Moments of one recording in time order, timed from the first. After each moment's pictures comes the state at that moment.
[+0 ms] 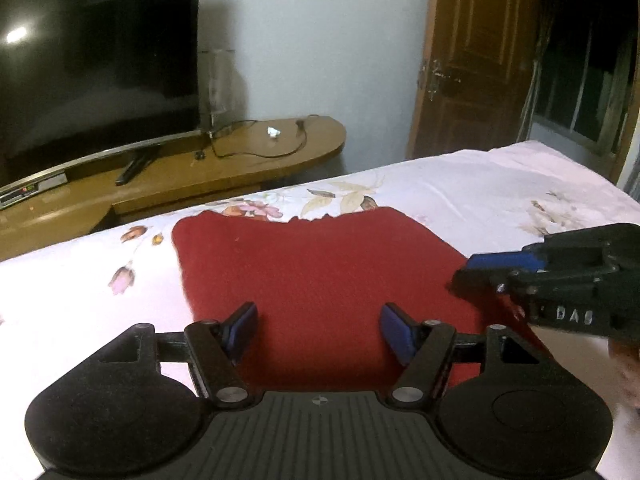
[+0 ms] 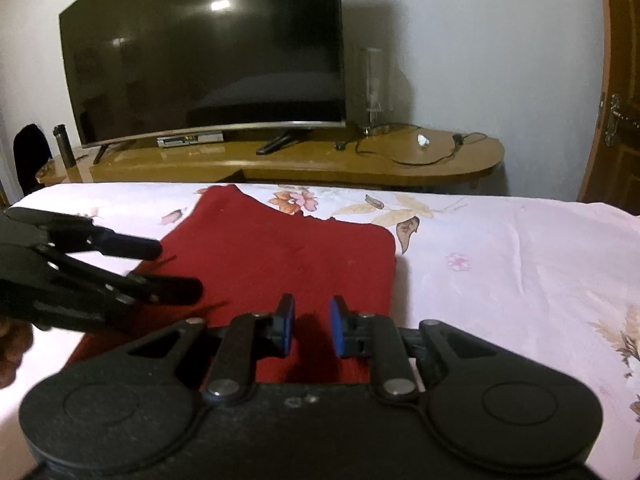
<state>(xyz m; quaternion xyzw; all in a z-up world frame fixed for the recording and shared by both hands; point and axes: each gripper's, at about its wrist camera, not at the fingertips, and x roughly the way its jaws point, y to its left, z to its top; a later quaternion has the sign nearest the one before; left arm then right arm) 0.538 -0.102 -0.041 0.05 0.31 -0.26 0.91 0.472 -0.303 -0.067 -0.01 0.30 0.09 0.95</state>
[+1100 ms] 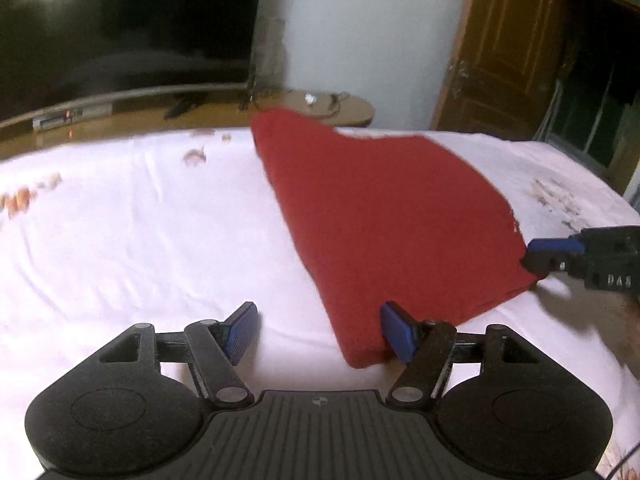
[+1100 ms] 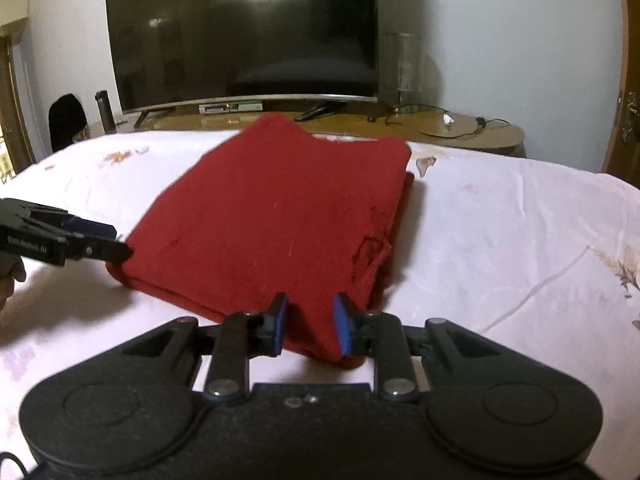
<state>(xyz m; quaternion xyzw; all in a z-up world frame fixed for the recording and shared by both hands) 0.468 -0.005 -0.091 -0.01 0.33 -0.24 0.91 0.405 -0.314 -0.104 -0.03 0.31 0.14 0.94</state>
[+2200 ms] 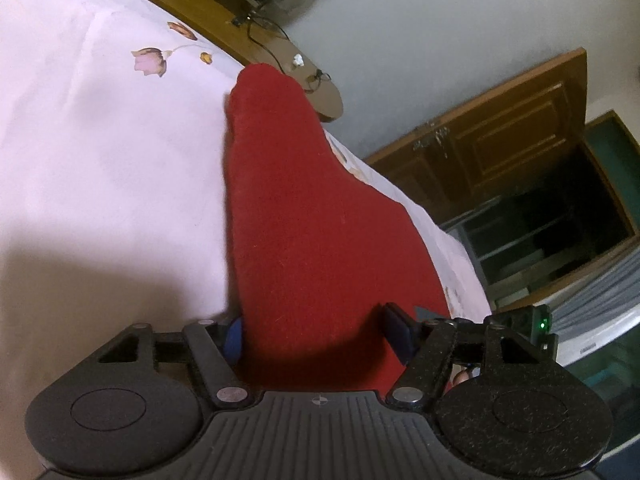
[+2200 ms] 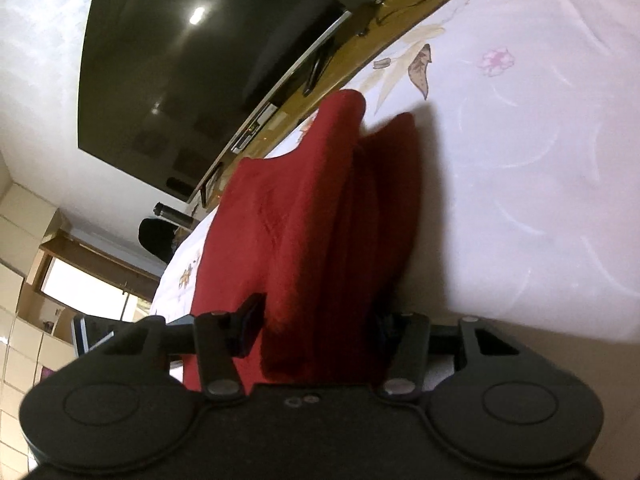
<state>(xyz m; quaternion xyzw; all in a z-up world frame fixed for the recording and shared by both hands) 0.591 -0.013 -0.142 -0.32 0.44 -0.33 0.77 0.552 -0.389 -0.145 0.34 0.42 0.25 0.80</state>
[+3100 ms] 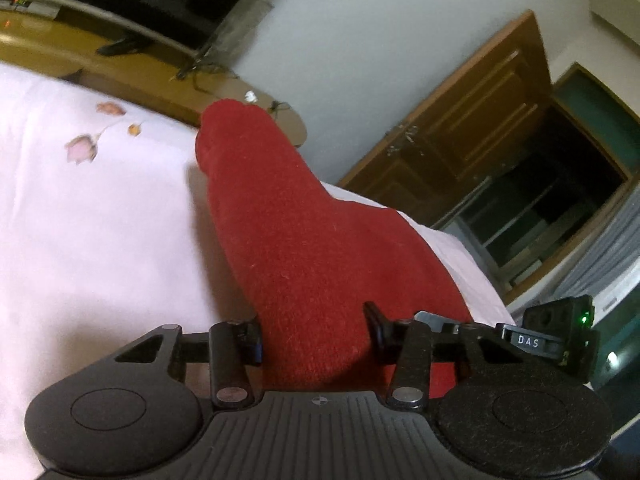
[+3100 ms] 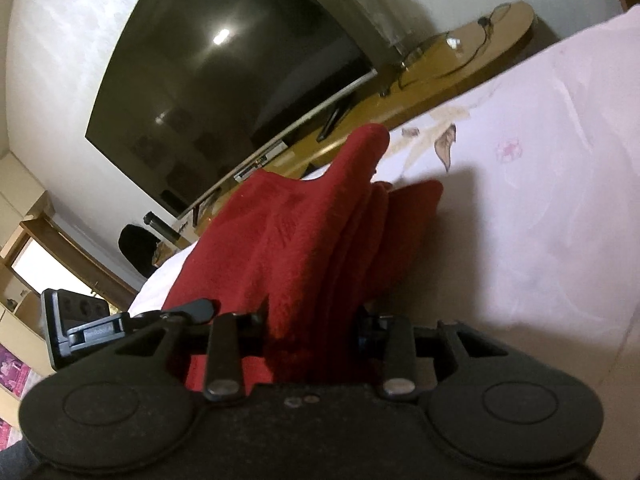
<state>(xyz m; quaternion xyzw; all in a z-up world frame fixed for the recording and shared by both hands) 0.574 -0.032 -0.087 -0.24 0.37 -0.36 0.82 0.509 -0.377 -0.094 0.27 0.34 0.22 0.87</state>
